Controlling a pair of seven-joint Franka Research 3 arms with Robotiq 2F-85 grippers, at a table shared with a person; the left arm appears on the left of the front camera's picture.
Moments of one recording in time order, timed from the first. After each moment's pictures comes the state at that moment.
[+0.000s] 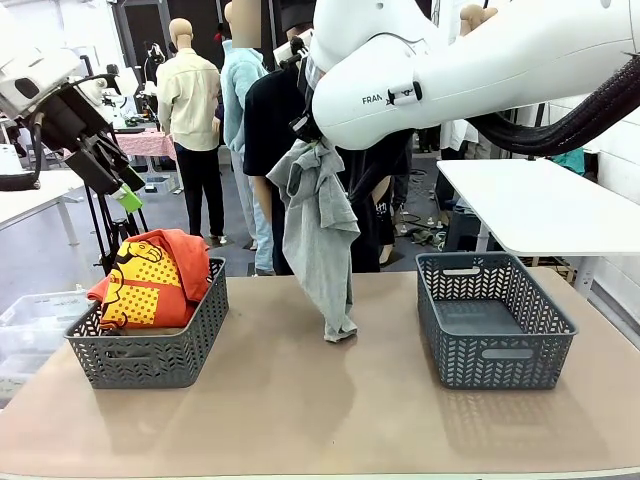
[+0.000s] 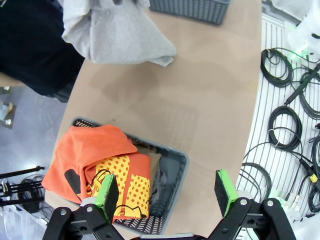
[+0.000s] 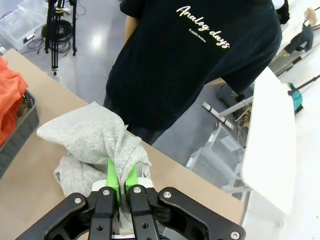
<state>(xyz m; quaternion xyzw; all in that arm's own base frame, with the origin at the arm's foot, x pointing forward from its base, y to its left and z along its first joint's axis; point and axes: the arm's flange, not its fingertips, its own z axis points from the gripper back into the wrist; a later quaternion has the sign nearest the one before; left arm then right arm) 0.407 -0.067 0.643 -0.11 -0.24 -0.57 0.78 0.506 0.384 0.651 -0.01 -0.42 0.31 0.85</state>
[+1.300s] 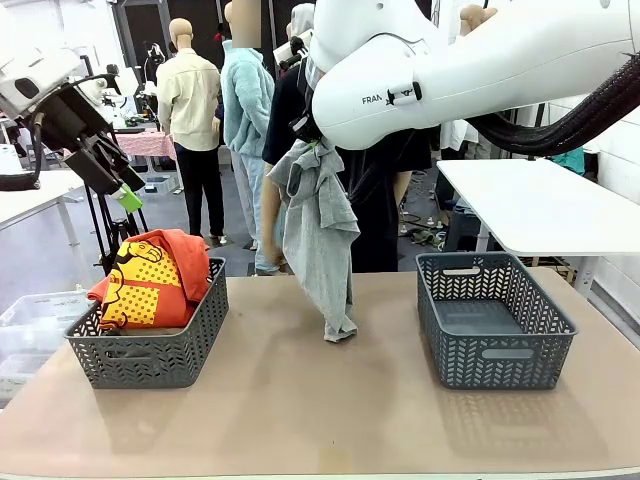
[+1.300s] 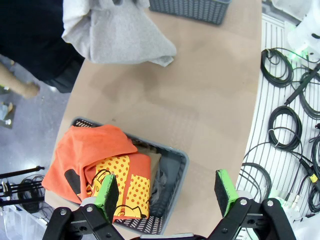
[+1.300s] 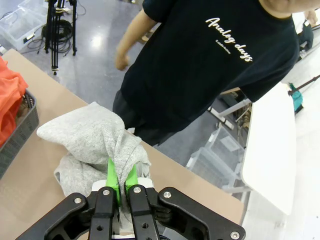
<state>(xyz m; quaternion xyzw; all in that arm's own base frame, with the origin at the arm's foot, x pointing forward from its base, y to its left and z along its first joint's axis) 0.407 -0.067 0.643 -0.11 -0.24 -0.57 0.78 0.507 0.384 0.651 -0.01 -0.42 0.31 0.85</state>
